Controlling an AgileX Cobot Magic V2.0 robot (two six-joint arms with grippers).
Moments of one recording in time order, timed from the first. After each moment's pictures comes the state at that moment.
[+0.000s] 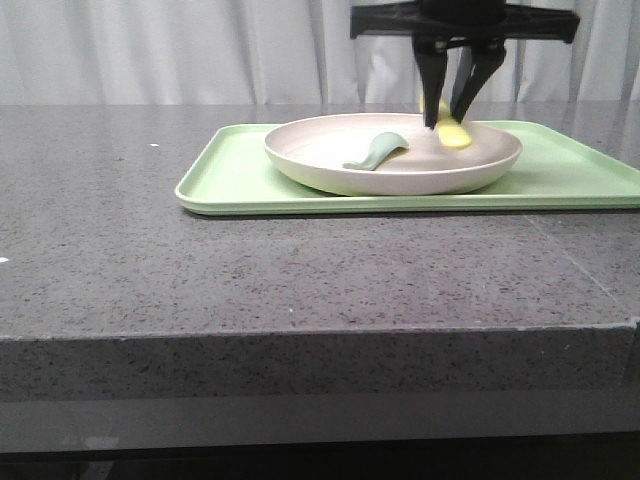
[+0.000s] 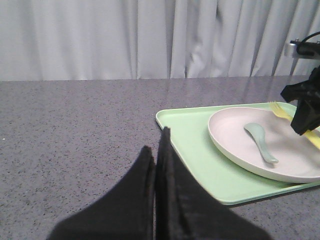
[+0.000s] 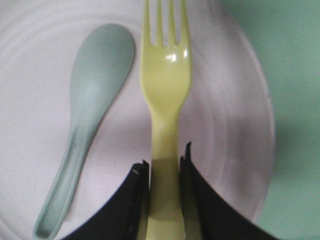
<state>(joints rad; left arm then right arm) -0.33 0.51 -0.40 -0.15 0.04 0.07 0.40 1.94 -1.87 -0.12 1.19 0.59</state>
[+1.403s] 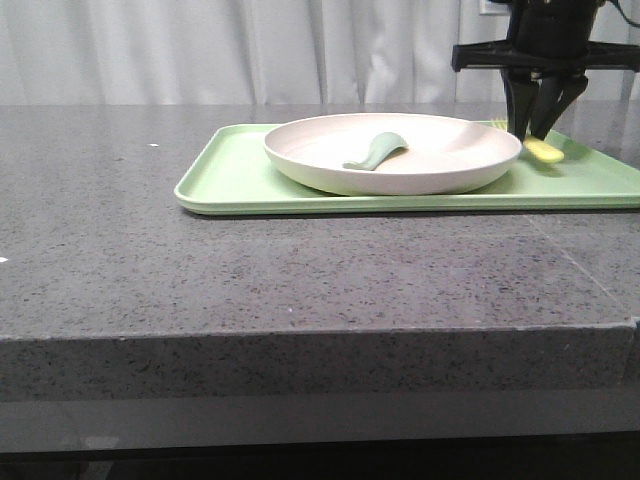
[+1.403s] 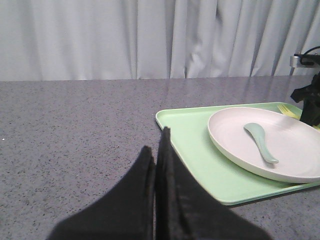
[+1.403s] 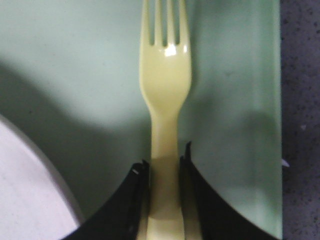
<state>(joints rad) -0.33 0.51 -0.40 -0.15 0.04 0.06 0.14 2.15 -2.06 -0.03 1.25 0.26</state>
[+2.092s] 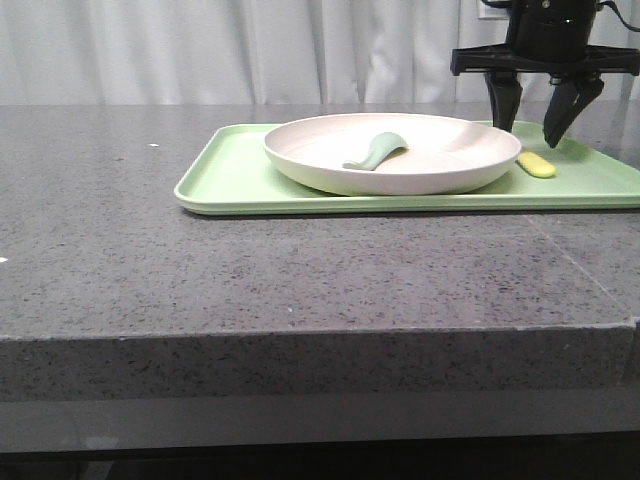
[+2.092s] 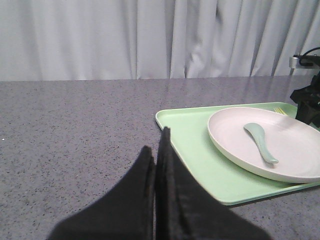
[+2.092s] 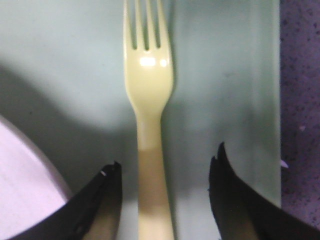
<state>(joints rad) -0.33 0.51 -0.40 -0.15 0.04 0.06 0.14 2.15 -2.07 -0.03 1.25 0.26</state>
